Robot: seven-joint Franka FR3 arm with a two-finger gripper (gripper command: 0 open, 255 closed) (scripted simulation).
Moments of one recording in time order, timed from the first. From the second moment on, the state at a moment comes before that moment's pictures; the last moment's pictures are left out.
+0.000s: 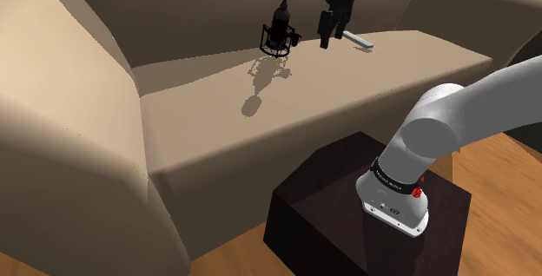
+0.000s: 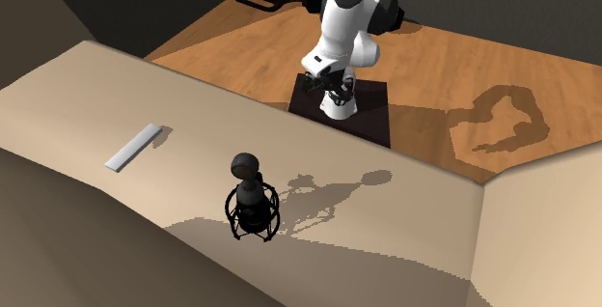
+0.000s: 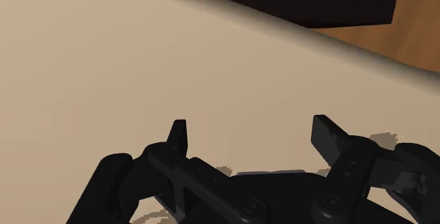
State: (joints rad) arm -0.02 -0.63 -0.08 -2.39 -0.14 1.71 -0.11
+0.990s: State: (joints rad) arm -0.04 -0.12 -0.30 -2.03 -0.02 1.96 -0.42
